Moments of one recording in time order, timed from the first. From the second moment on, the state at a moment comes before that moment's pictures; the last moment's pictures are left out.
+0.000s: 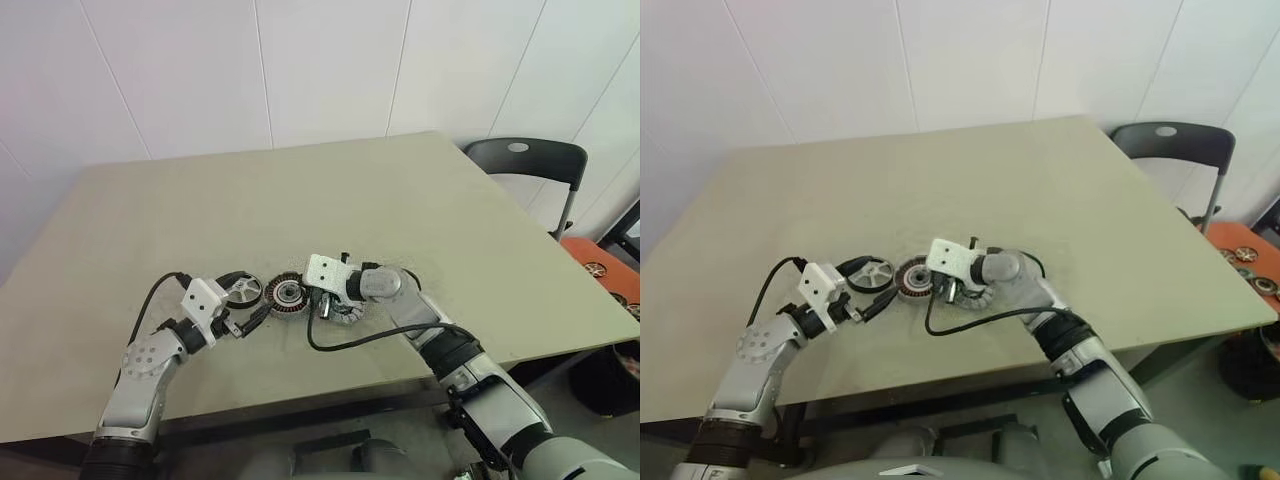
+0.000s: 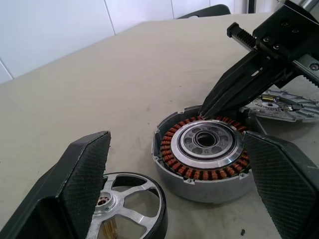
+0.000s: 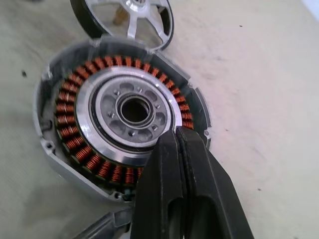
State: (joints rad) left arm 0.00 0.43 0.02 -0.01 -0.24 -0.08 -0.72; right arm -0.63 -0.22 0.43 0.39 -0.18 0.15 0.80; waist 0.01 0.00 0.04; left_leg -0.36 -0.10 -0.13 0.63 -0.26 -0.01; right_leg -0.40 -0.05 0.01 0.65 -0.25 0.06
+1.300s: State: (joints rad) left arm 0.00 0.42 0.02 0.00 -0.24 -0.08 -0.71; right arm -0.68 -0.14 0.51 0.53 -0.30 0.02 0.69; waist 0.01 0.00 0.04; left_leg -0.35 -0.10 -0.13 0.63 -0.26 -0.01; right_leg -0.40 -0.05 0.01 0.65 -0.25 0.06
